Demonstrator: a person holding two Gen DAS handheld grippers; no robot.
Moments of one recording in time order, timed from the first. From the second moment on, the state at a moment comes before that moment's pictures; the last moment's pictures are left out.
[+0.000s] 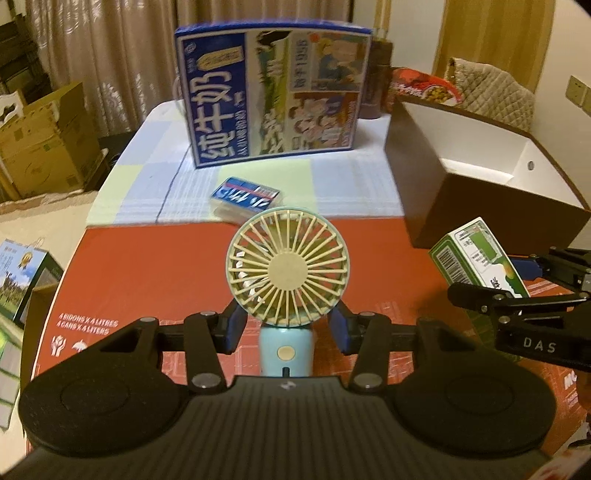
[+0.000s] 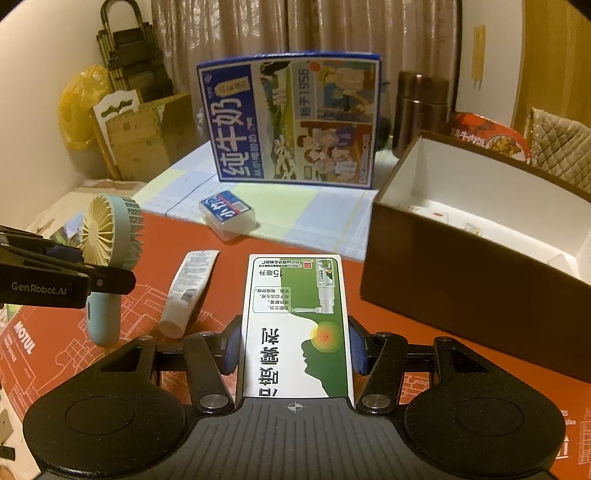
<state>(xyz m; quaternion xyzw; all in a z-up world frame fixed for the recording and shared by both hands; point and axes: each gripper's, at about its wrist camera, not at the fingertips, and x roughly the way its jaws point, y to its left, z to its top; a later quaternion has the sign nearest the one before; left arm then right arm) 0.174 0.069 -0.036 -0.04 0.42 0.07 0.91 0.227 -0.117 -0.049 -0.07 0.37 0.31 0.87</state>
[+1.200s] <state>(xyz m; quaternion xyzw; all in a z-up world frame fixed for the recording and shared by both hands) 0.266 -0.082 0.033 0.01 0.34 -0.08 0.94 0.268 -0.256 0.006 -0.01 0.32 0.22 0.92</state>
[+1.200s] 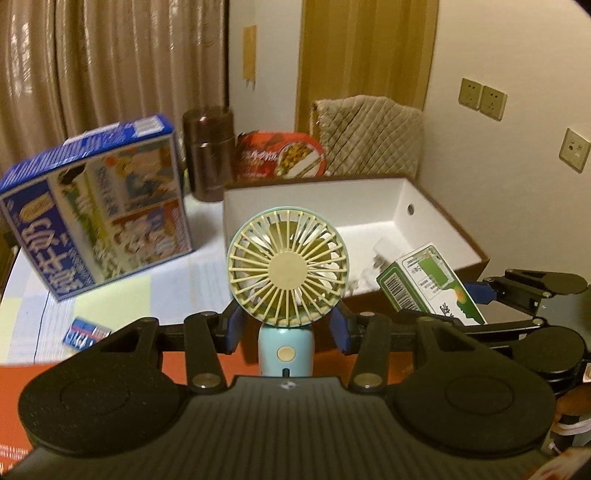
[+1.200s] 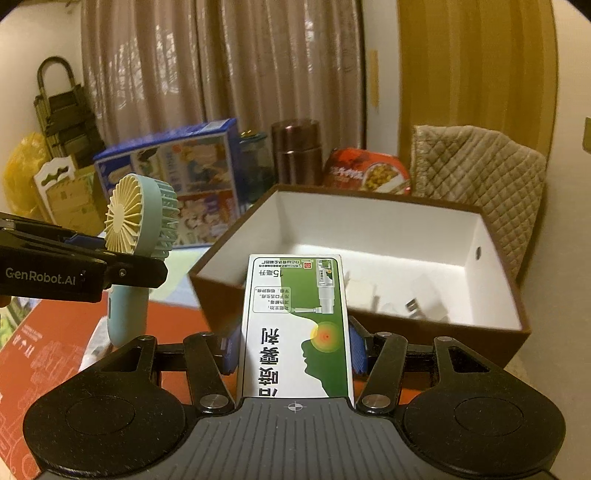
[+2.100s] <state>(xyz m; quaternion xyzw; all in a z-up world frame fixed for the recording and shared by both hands) 0.392 -0.148 0.057 0.03 0.32 -0.11 0.94 0.384 -0.318 0.040 0.02 0.29 0.17 0.94</state>
